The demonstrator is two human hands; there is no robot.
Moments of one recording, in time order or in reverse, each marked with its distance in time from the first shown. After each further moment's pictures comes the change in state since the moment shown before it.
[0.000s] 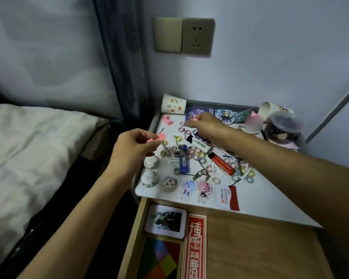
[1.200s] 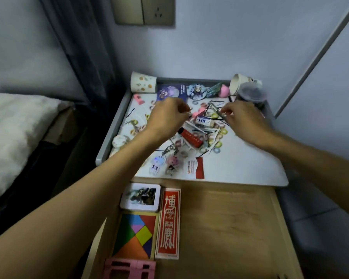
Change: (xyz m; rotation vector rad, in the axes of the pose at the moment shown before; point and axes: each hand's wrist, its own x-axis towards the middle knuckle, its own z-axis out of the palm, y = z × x) left_hand 0.004 0.030 0.129 0.594 -0.249 0.333; right_hand -0.078 0.118 -0.096 -0.611 0.369 -0.290
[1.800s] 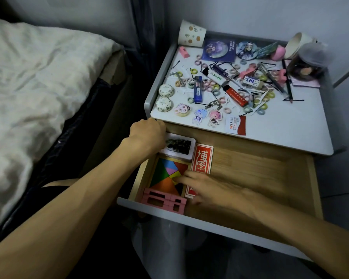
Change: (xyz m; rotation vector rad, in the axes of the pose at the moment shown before) left_hand -0.146 -0.103 -0.039 0.860 -0.416 -0.345; right_hand -0.207 -0.131 0.143 0.326 -0.775 -0.598
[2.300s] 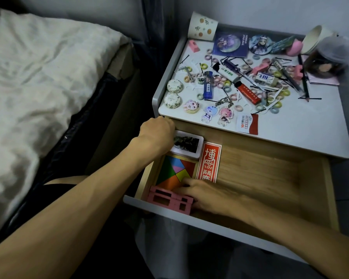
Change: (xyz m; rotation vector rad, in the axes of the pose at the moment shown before) left_hand 0.006 0.002 0.011 -0.002 0.034 0.040; right_hand 0.016 -0.001 0.020 0.030 -0.118 -0.034
